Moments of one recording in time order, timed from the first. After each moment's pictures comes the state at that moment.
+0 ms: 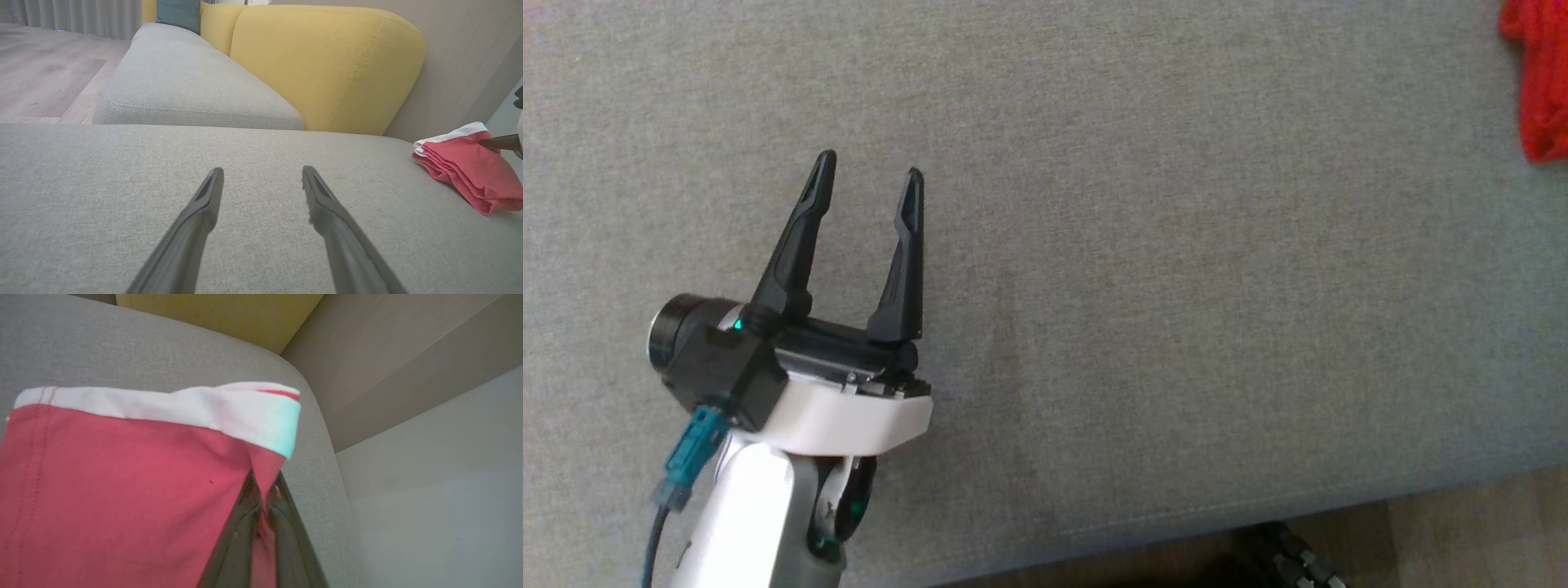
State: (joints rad) left arm -0.19 0.10 -0.31 -0.19 -0.18 0.04 -0.22; right arm -1.05 -0.59 0.07 0.89 0.05 0.13 0.33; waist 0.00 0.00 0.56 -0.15
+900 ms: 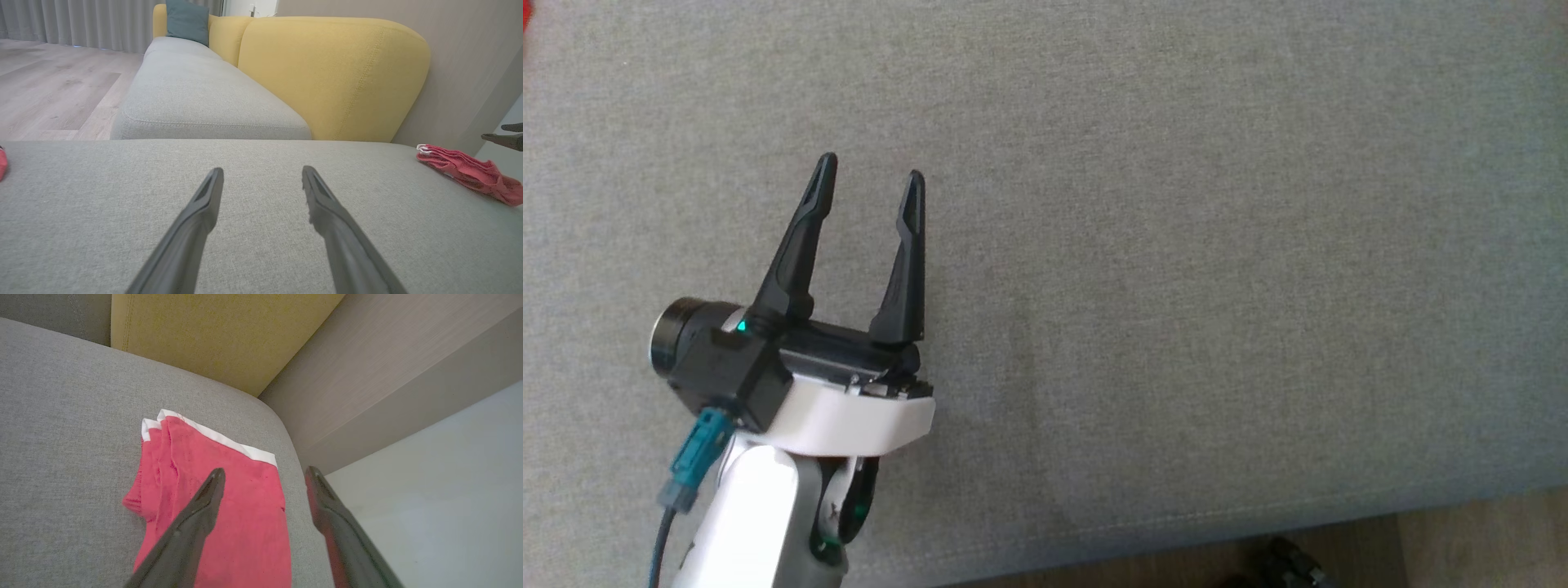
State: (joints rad) left arm -0.19 0.11 -0.33 -0.19 -0.18 0.06 -0.22; right arm -0.96 -0.46 -0.22 0.72 -0.32 0.13 0.29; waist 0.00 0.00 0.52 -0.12
